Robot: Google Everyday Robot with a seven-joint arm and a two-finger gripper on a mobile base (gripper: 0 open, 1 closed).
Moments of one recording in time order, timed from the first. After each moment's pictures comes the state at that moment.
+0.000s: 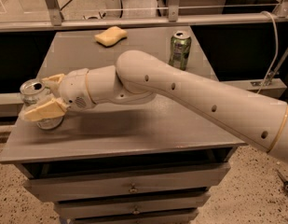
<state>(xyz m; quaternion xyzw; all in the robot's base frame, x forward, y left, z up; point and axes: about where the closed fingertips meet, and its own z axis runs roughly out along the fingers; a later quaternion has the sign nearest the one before) 0.497 0.247 0.888 -0.56 0.54 0.44 0.46</state>
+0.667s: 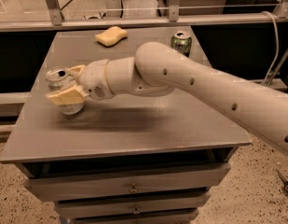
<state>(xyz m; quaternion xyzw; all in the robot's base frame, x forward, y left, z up) 0.531 0.204 0.891 -0.54 0.57 0.39 0.47</state>
